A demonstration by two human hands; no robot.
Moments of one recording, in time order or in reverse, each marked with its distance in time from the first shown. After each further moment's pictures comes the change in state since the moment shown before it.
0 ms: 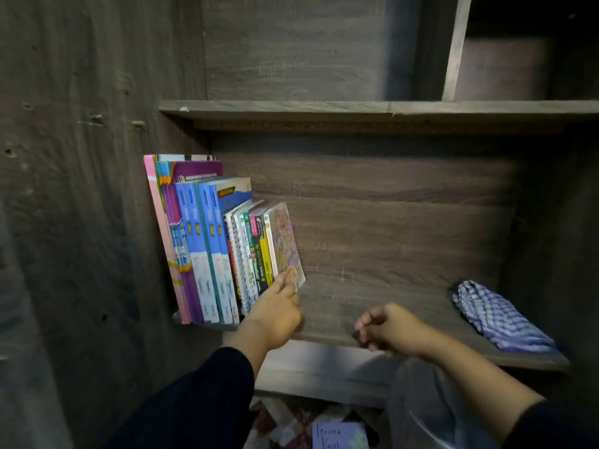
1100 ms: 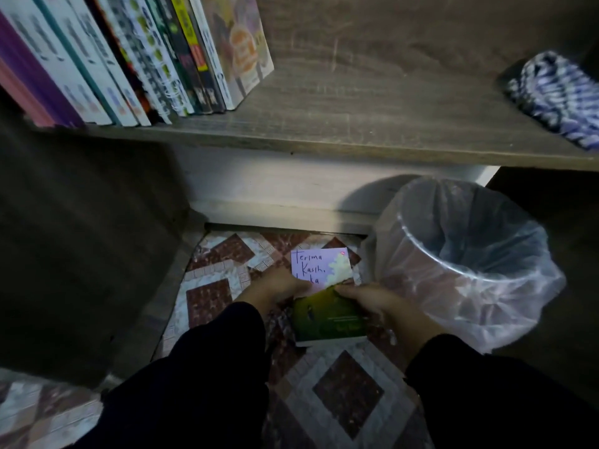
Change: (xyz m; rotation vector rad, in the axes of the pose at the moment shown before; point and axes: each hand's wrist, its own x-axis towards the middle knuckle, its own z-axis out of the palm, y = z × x) left_hand -0.012 0.236 0.186 -1.904 -0.884 -0.582; right_hand 0.021 0.223 0.183 0.645 -0.096 0.812
